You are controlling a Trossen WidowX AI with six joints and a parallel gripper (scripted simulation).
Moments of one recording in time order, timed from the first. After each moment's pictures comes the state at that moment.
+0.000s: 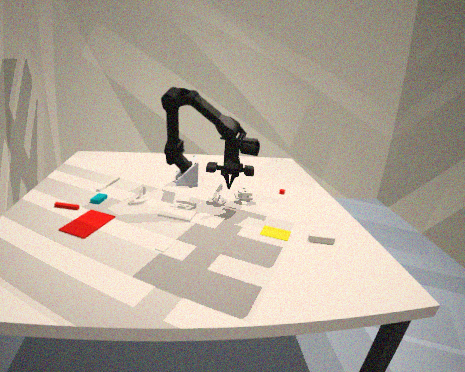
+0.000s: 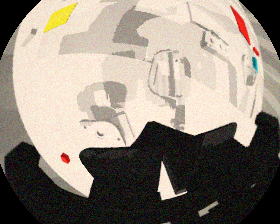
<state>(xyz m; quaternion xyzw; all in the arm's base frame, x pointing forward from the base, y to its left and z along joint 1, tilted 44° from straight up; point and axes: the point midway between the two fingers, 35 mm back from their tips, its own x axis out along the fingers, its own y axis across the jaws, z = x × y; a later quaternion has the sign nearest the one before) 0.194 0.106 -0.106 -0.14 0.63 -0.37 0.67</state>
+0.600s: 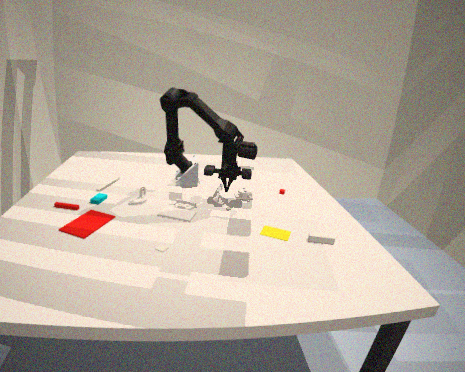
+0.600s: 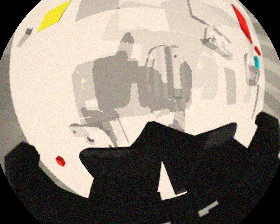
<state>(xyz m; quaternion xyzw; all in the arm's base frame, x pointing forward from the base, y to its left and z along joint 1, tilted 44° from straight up) 0.190 0.091 -0.111 -0.14 0.63 -0.37 0.67</state>
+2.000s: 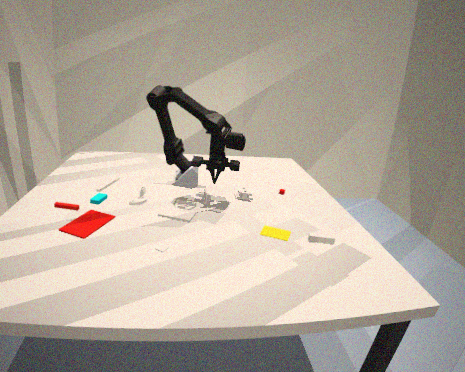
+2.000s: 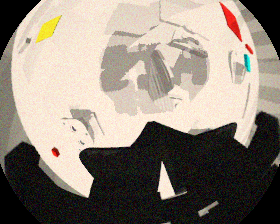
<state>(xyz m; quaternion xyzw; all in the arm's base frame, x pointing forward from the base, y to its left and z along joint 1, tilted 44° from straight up) 0.176 0.077 -0.055 -0.15 0.63 -0.37 0.66</state>
